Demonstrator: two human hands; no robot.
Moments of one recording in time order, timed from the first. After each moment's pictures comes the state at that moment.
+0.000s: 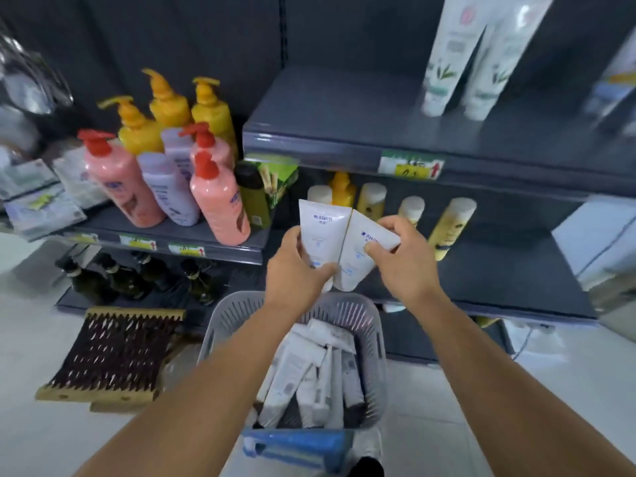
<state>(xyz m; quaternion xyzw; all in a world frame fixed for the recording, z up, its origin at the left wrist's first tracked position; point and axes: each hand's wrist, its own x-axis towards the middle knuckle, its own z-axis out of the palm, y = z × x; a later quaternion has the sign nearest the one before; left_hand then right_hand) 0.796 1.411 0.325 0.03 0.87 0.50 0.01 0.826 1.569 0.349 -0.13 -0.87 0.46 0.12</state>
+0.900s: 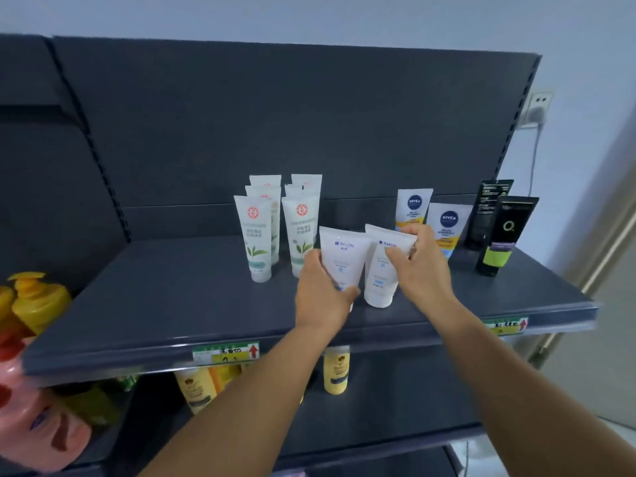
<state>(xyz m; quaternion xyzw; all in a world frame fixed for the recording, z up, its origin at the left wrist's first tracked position) 0.712 1.725 0.463 0.18 0.83 0.53 -0.01 0.760 1.869 0.484 -0.22 -0.82 0.42 0.32</state>
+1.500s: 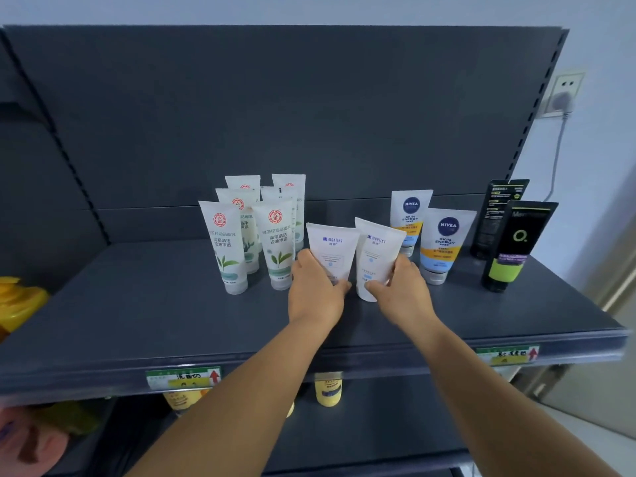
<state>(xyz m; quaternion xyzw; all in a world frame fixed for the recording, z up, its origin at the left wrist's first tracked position) 0.681 1.783 0.461 0.12 0.88 0.46 -0.02 0.724 1.908 0.450 -0.26 -0.87 0.38 0.19</state>
